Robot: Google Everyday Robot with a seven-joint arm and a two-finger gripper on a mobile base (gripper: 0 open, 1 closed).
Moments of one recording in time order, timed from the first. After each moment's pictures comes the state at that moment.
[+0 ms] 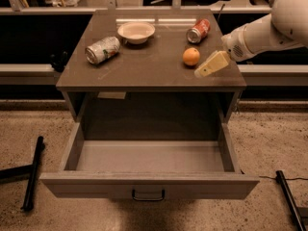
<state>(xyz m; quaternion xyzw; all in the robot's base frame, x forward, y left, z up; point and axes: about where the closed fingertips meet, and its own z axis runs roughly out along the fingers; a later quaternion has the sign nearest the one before) 0.709 -0.185 0.865 -0.44 0.80 0.11 0.40</state>
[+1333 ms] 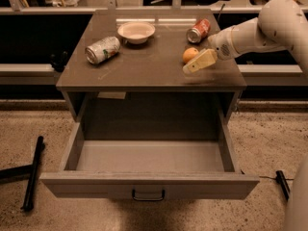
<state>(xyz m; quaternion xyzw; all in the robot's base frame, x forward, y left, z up) 0.742 -0.151 0.853 -0.44 0.78 0.18 0.42</state>
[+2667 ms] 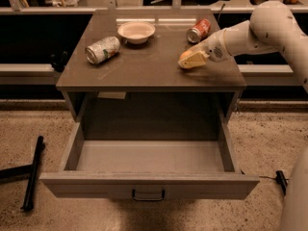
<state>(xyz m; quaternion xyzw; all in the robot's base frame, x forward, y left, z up) 0.739 -0.126 0.846 -0.45 0.77 0.20 0.41</state>
